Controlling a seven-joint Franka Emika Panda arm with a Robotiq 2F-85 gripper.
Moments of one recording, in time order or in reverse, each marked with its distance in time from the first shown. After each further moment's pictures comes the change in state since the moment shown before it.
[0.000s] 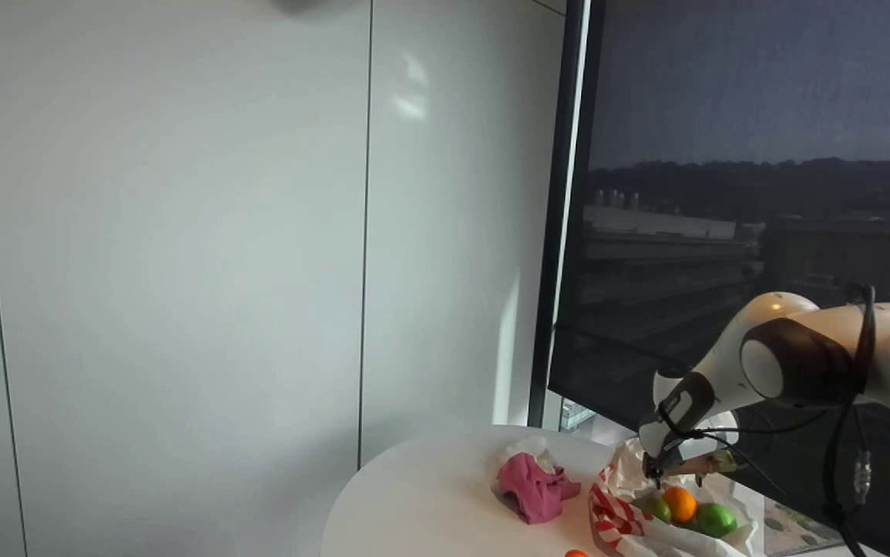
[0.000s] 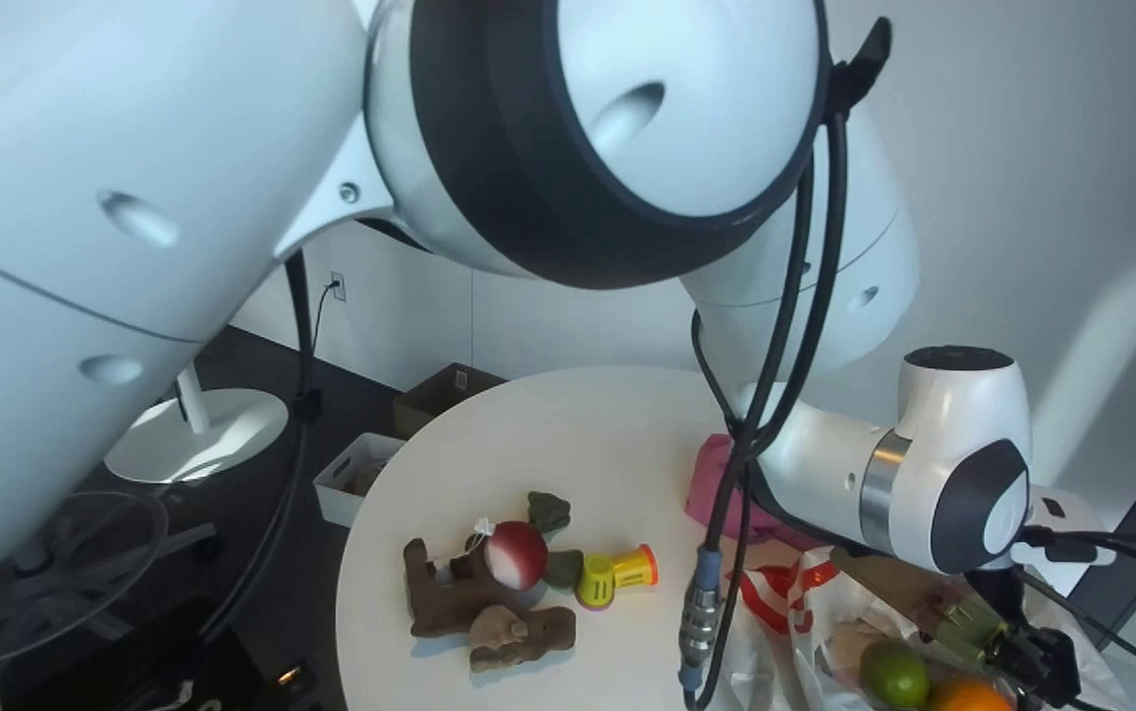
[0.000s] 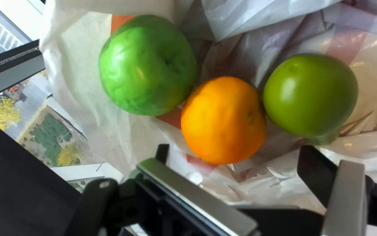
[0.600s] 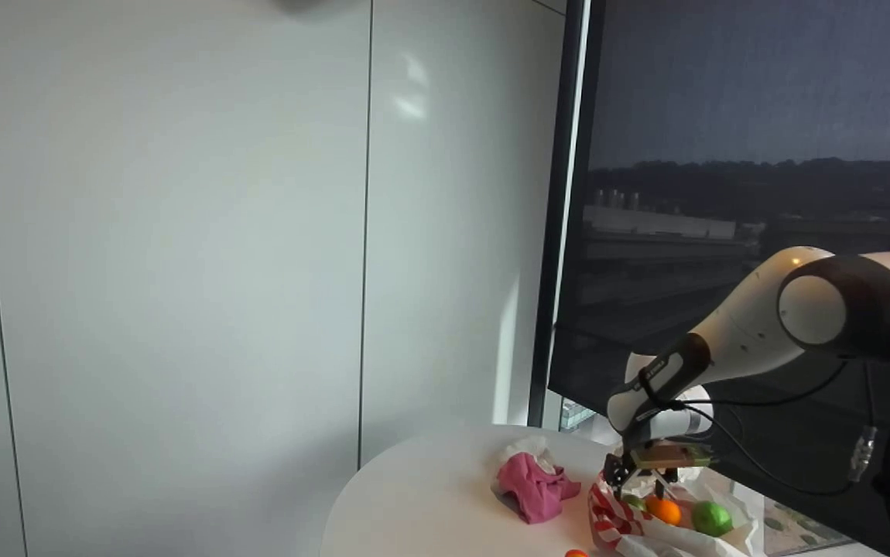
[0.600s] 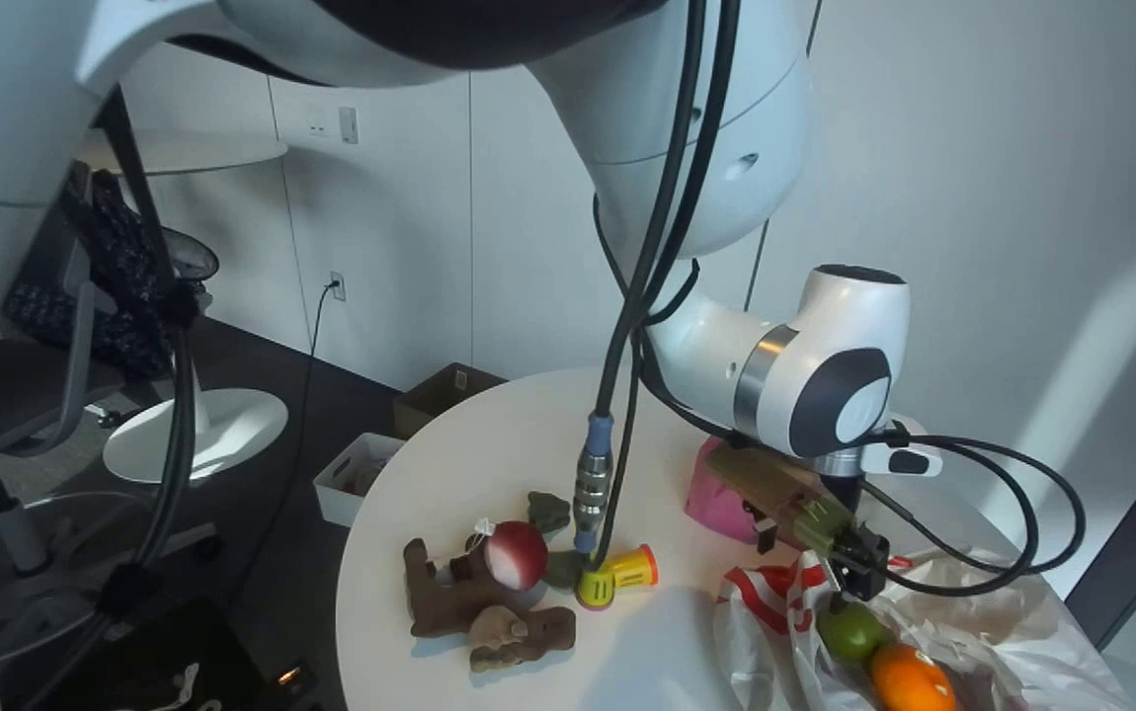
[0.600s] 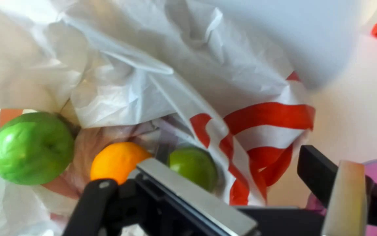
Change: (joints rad) arm 0.028 -0.255 0.189 -0.252 0.104 -0.164 -0.143
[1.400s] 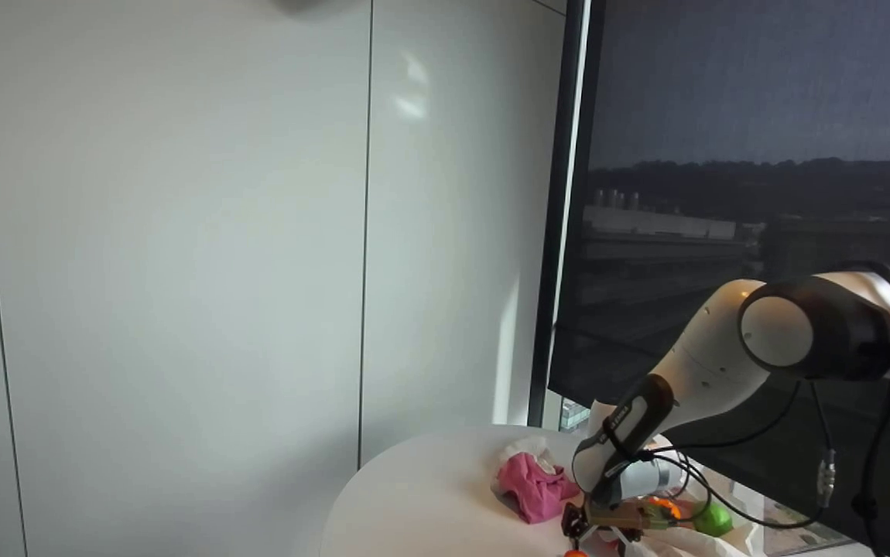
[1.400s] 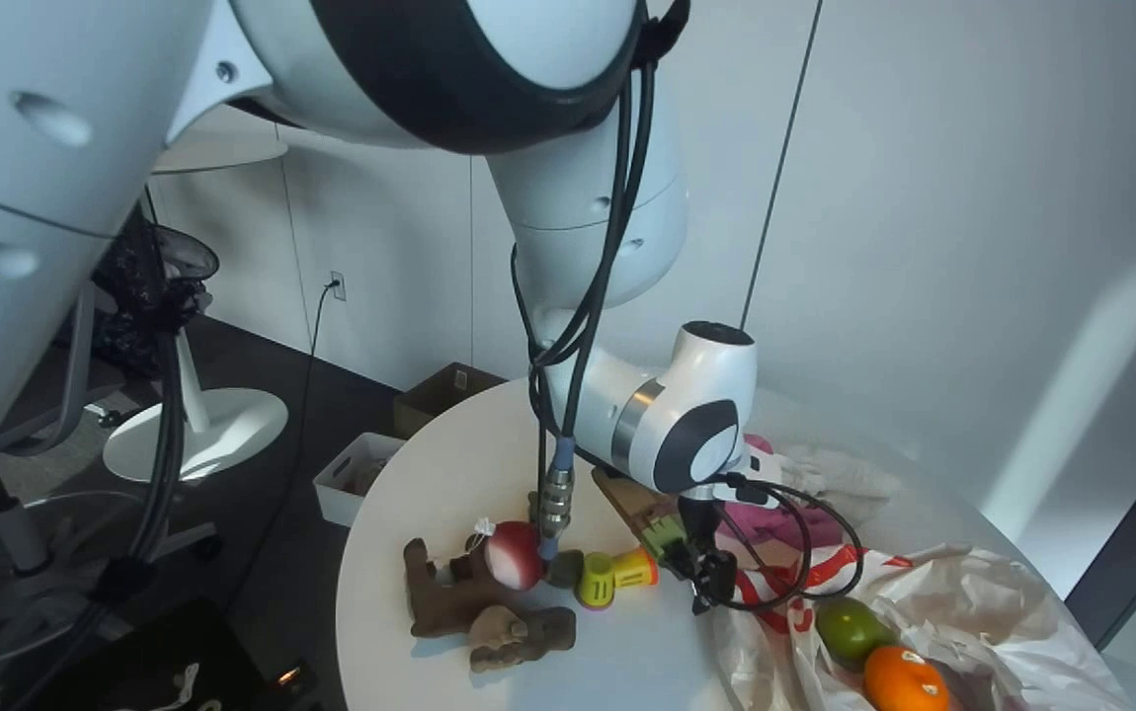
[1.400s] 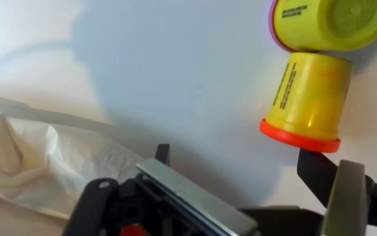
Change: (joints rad) arm 0.120 0.100 0.053 -0.104 0.044 0.176 0.226
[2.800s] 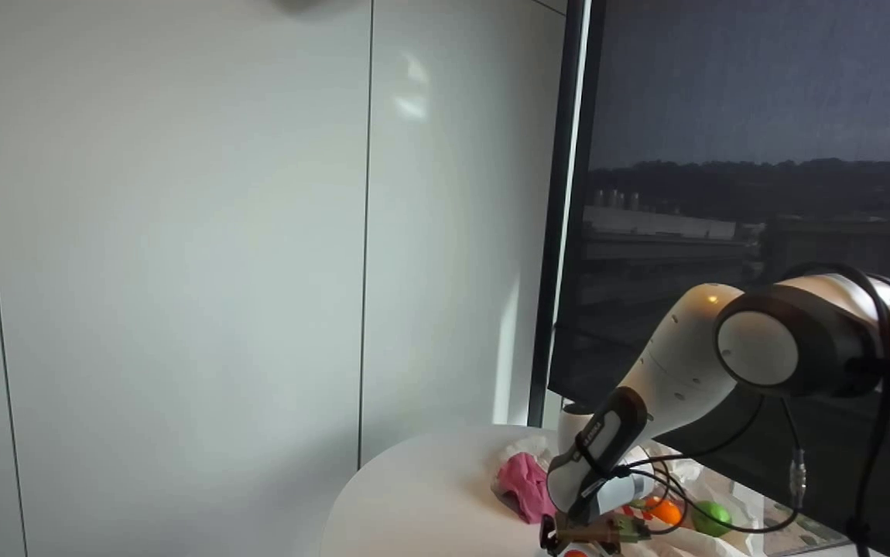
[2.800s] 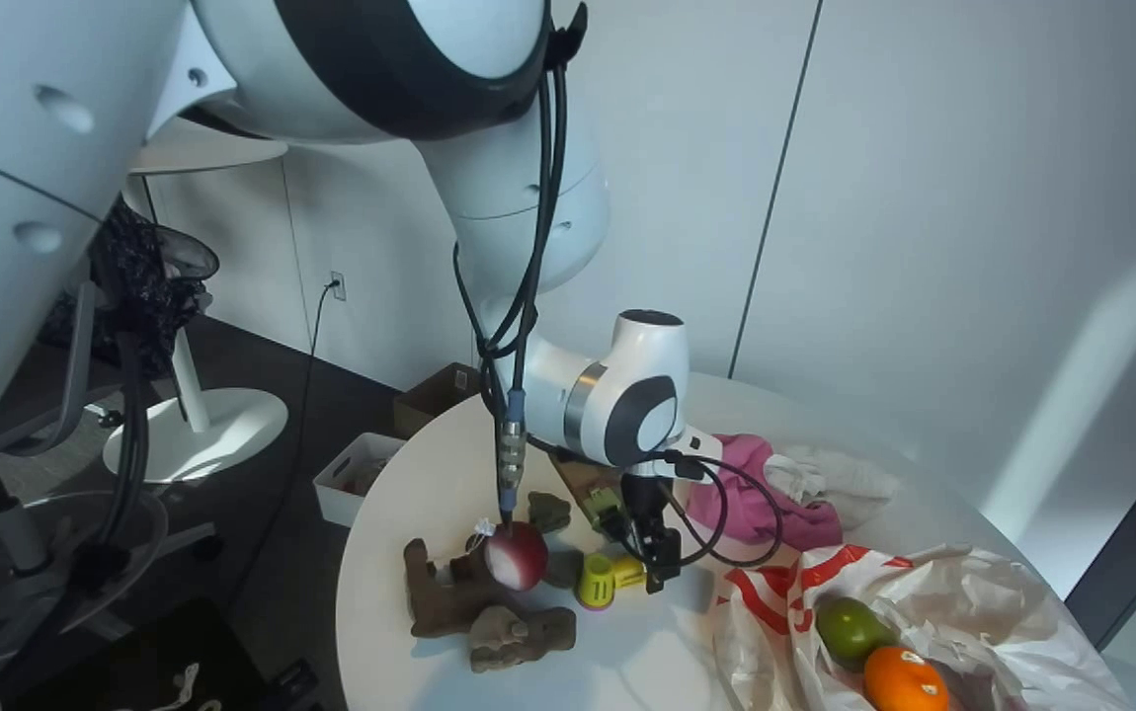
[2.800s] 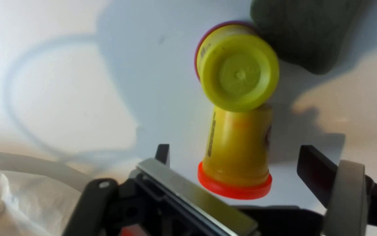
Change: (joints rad) arm 0.208 0.020 -0.099 0.000 0.007 -0.028 0.184
